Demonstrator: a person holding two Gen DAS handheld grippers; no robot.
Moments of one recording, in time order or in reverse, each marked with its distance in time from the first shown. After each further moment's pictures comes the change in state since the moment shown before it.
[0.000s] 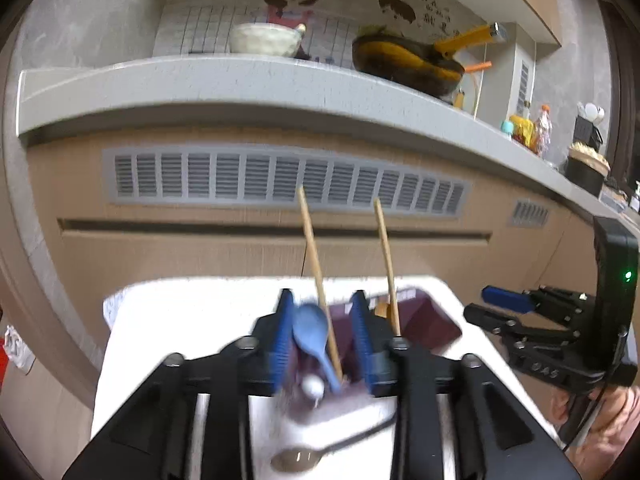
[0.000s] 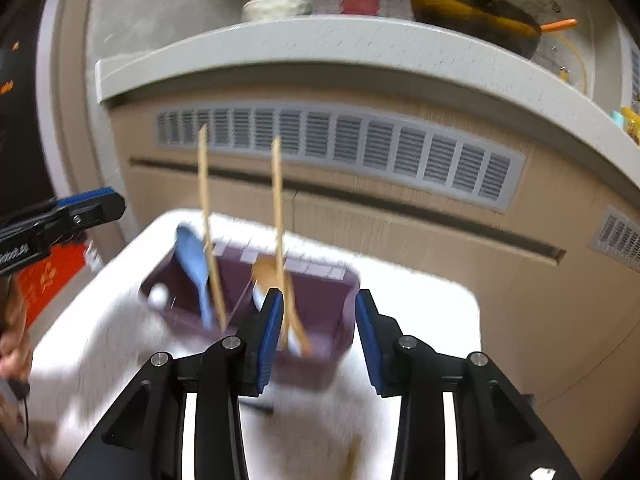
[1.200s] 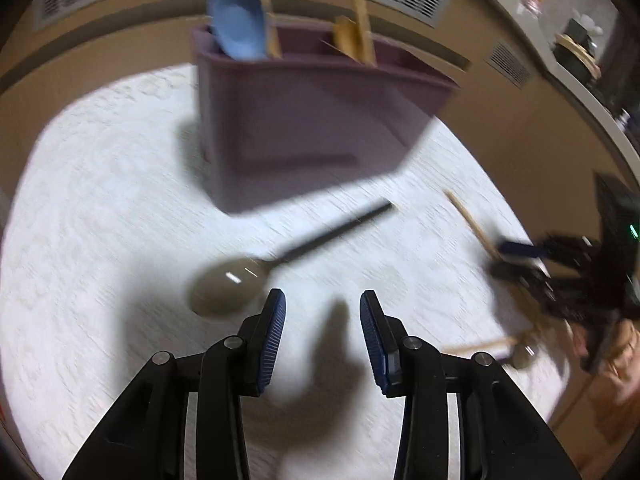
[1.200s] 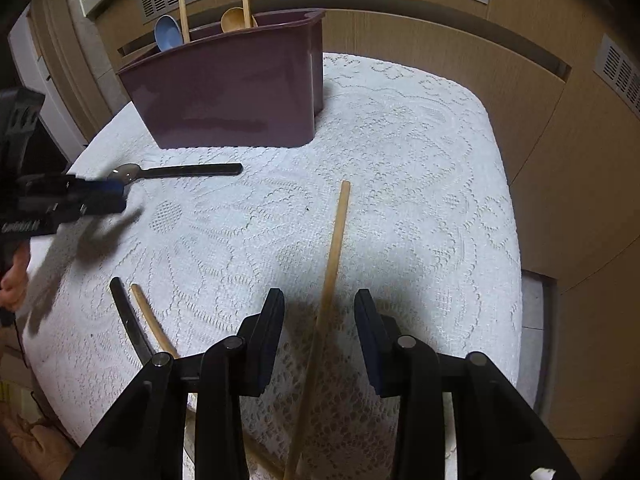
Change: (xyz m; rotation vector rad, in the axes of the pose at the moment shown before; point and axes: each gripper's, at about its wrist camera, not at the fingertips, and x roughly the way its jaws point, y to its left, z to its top) left arm 0.054 -0.013 -0.131 0.034 0.539 -0.194; right arm 0.010 -0.032 -0.142 0.088 0.371 0.055
